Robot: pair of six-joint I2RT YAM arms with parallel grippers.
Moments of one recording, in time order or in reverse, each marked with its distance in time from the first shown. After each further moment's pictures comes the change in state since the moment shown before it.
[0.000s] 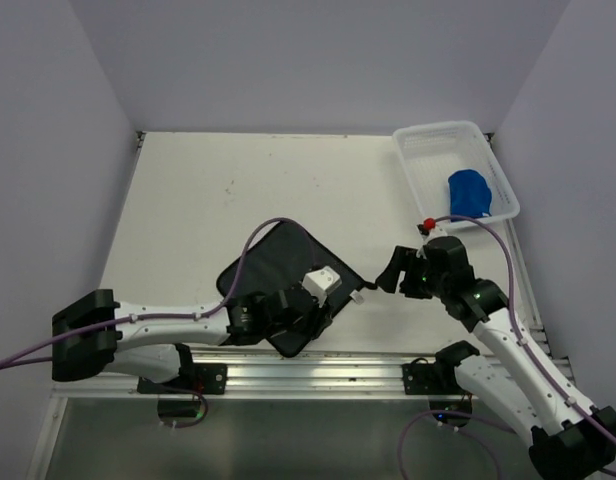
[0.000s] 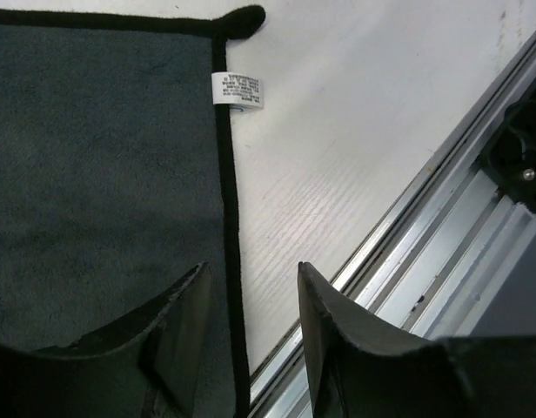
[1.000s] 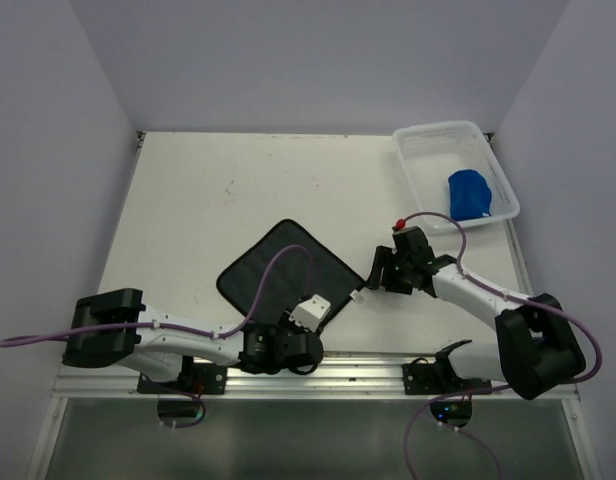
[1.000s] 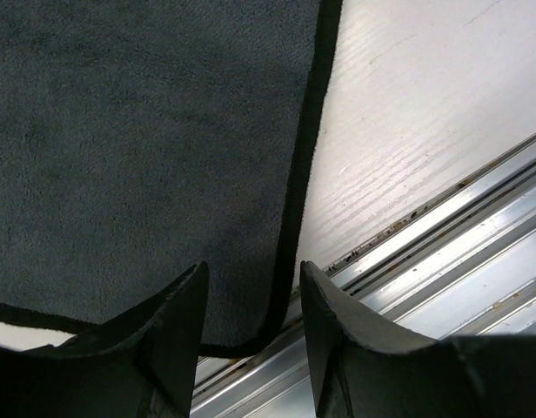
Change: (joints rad) left arm -0.267 0.062 -0.025 -0.304 -0.404 -0.354; right arm 0.001 0.529 -0.056 0.320 0.057 0.028
